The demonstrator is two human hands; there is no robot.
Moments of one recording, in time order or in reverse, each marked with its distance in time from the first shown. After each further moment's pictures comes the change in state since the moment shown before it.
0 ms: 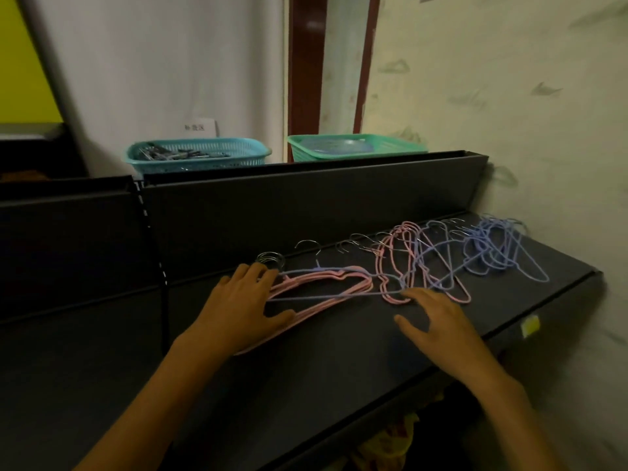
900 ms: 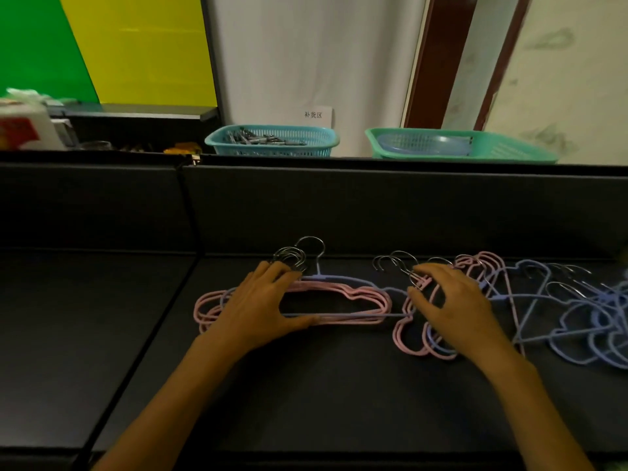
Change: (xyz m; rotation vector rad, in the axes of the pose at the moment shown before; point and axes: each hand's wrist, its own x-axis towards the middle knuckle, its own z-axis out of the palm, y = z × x) left_hand 0.031 0.062 0.025 -0.092 0.084 -0.311; right_hand 0.150 0.053 -0.004 0.133 -0.078 -0.384
